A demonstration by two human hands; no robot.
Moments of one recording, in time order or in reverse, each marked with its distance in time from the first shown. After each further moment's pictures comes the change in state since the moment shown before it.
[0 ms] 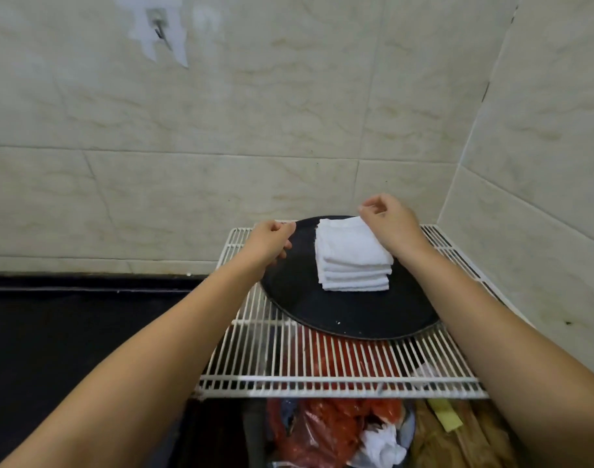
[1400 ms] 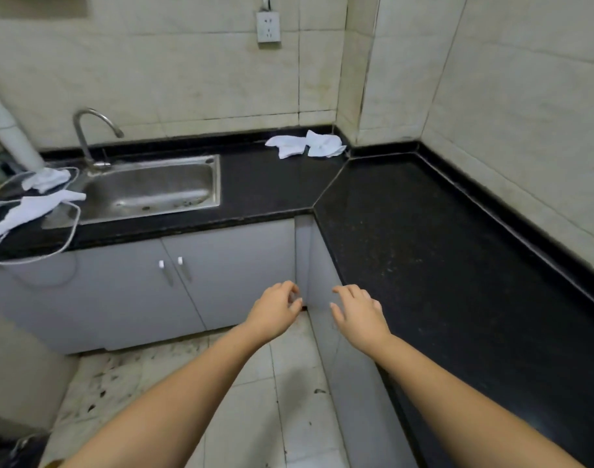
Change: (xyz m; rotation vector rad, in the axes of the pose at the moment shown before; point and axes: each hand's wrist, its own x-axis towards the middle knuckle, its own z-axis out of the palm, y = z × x) left_hand -0.417 -0.449 -0.772 0.511 0.855 -0.763; right_hand -0.488 -0.486 0.792 -0.261 -1.205 -1.157
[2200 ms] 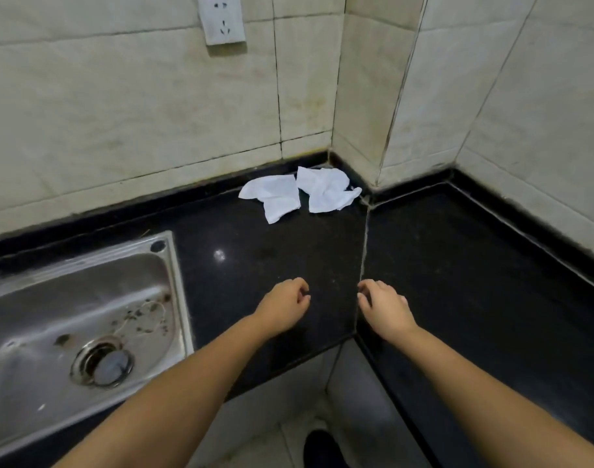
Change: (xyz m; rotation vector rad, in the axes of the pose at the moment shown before) left_hand 0.476 -0.081 -0.120 0.081 -0.245 0.214; right_hand 0.451 0.014 -0.030 0.103 0.008 0.364
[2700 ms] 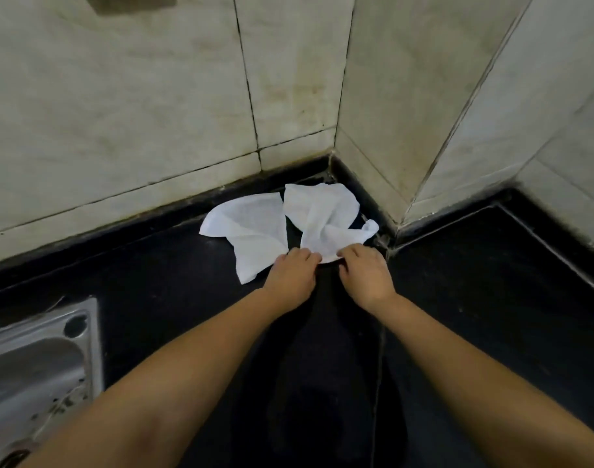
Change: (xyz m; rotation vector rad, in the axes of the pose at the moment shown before) left_hand 0.286 -0.017 -0.030 0.411 0.021 0.208; right_hand 0.296 -0.006 -0.006 -0.109 0.094 -0.172
